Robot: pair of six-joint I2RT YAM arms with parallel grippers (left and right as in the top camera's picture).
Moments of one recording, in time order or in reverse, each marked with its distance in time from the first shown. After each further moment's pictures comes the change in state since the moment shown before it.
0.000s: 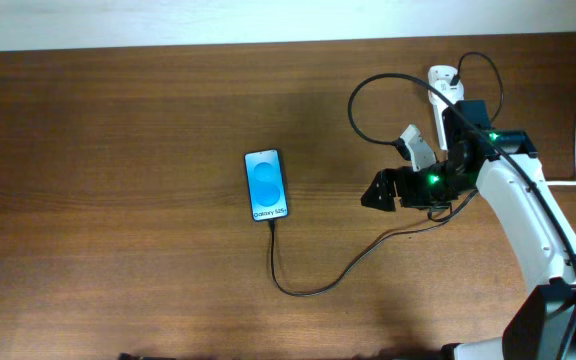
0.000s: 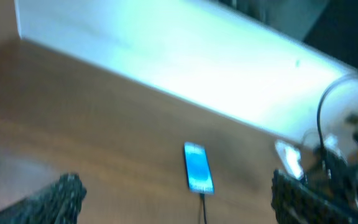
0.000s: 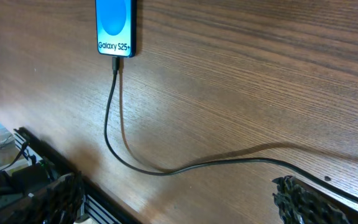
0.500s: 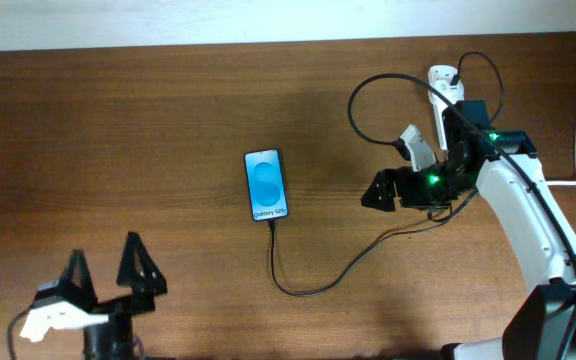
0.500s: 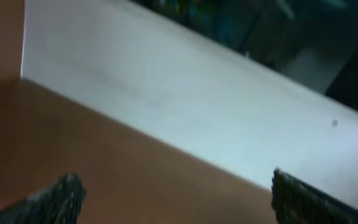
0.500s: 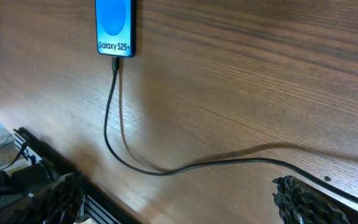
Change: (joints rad) left arm 0.000 -0.001 -0.681 0.887 -0.166 -0.005; right arm 0.000 0.000 -0.002 0.001 0.001 0.000
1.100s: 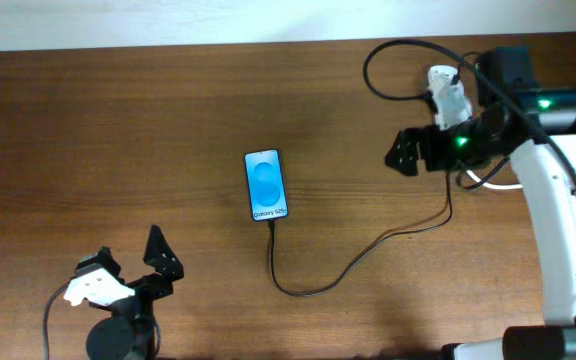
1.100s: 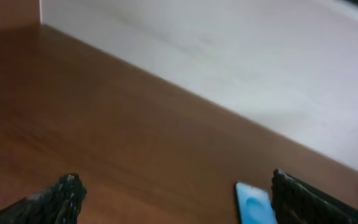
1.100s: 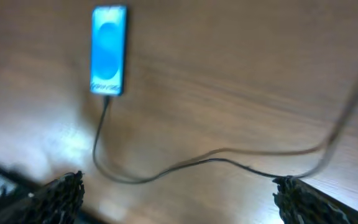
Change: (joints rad) left arm 0.000 0.000 -0.227 -0.001 -0.027 0.000; right arm -0.005 -0.005 0.470 -0.266 0.235 0.045
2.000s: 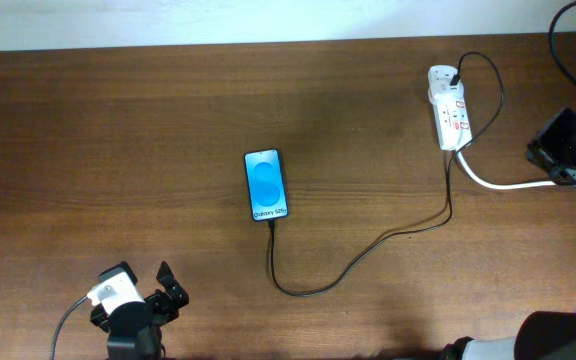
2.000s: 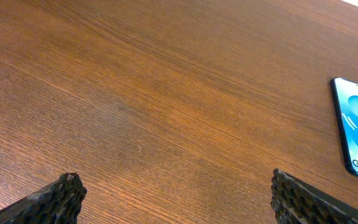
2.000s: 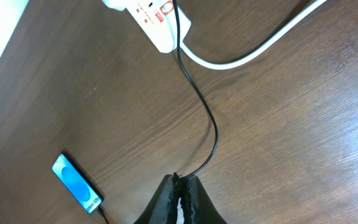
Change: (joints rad) left arm 0.000 0.000 -0.029 -0.412 -0.051 0.000; right arm -0.467 0.006 0.050 -0.016 0.072 0.408
